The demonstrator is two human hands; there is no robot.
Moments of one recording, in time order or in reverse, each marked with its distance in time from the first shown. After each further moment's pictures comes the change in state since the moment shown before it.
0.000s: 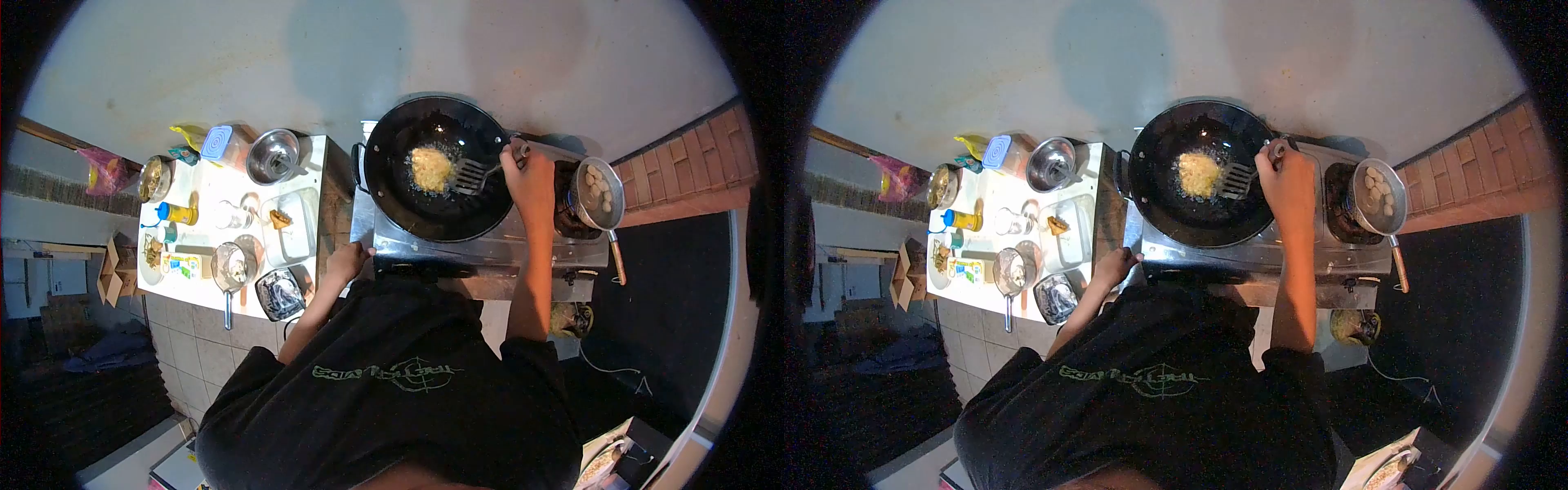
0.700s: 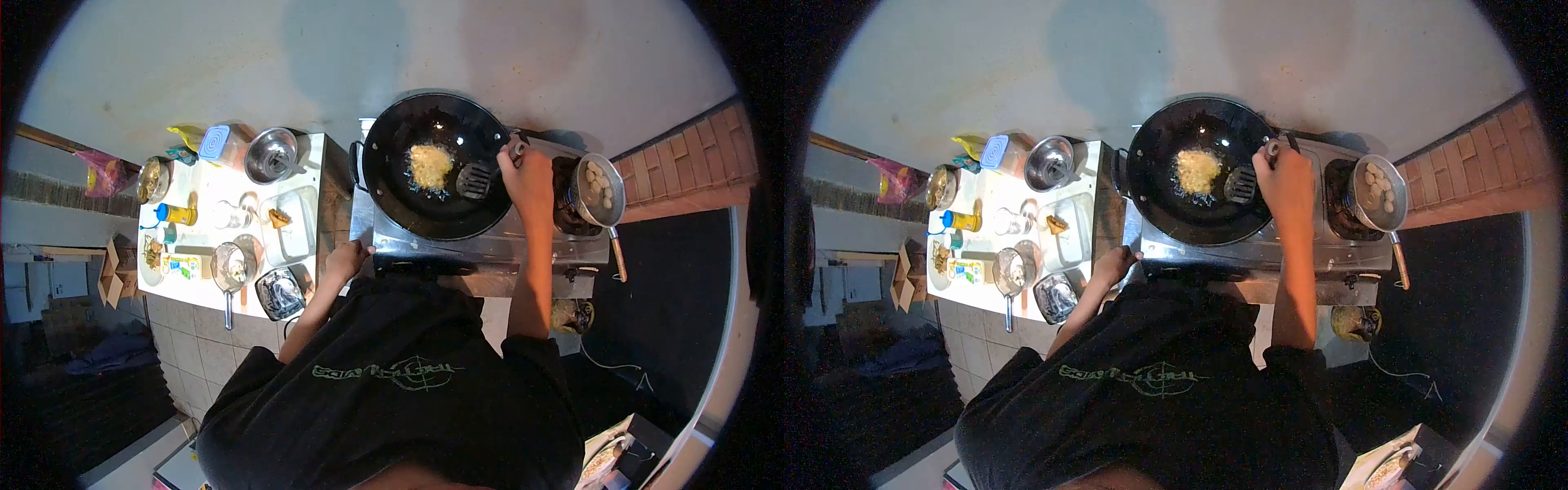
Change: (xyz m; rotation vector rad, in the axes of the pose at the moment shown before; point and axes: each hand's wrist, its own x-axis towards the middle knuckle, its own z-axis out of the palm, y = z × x) left_hand 0.004 -0.006 0.005 -0.003 0.011 0.013; right_hand -0.001 0.006 0.002 -0.079 -0.037 0.016
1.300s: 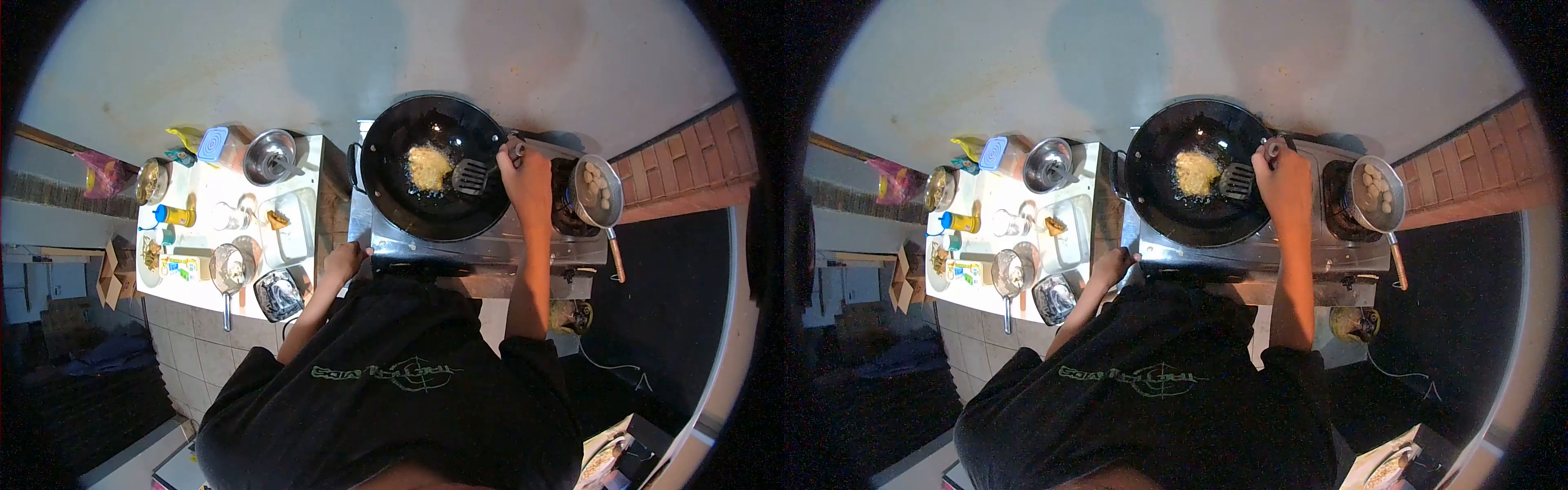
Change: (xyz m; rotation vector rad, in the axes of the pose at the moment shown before) left_hand -0.001 0.008 -0.008 0.070 -0.075 -0.045; right_hand 0.001 -0.001 0.000 0.019 0.020 0.009
